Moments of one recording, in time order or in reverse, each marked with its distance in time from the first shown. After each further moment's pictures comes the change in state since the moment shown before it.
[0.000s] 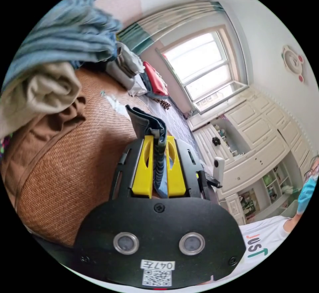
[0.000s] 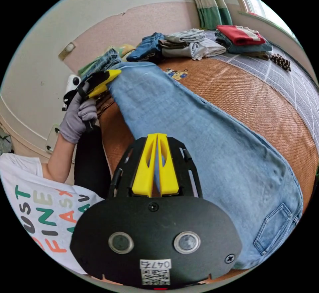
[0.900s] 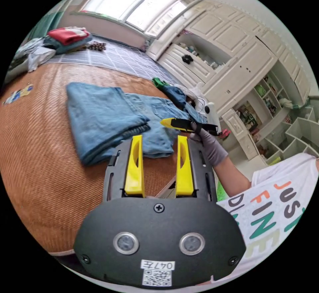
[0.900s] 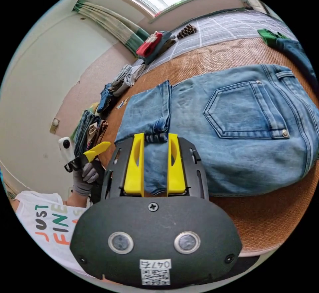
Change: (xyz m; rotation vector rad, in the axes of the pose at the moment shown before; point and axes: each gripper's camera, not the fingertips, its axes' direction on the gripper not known) left arm 0.249 0.052 0.187 -0.494 0.094 0.415; right arm 0.083 0.303 0.024 0.311 -0.034 0.558
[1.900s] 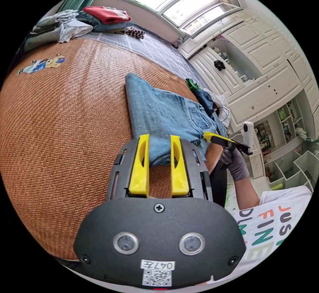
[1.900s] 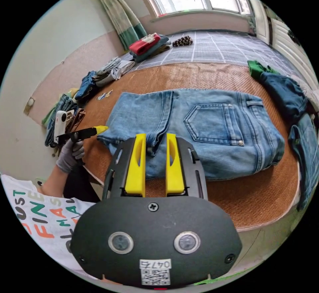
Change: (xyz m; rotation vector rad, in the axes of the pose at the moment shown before) left arm -0.095 -0.074 0.019 -0.090 -0.079 -0.167; right arm -0.053 0.132 0.060 -0.017 0.293 -0.120
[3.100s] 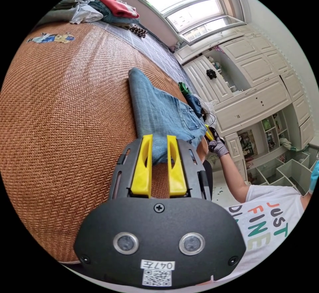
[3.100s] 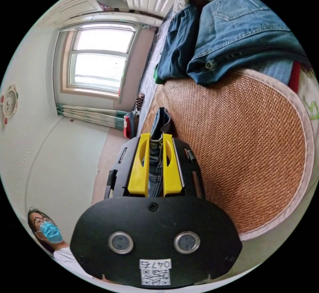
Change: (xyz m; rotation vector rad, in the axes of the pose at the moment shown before) left arm -0.005 0.072 0.083 0.023 0.153 -0.089; right arm 0.300 0.243 -0.060 0.426 -0.461 0.792
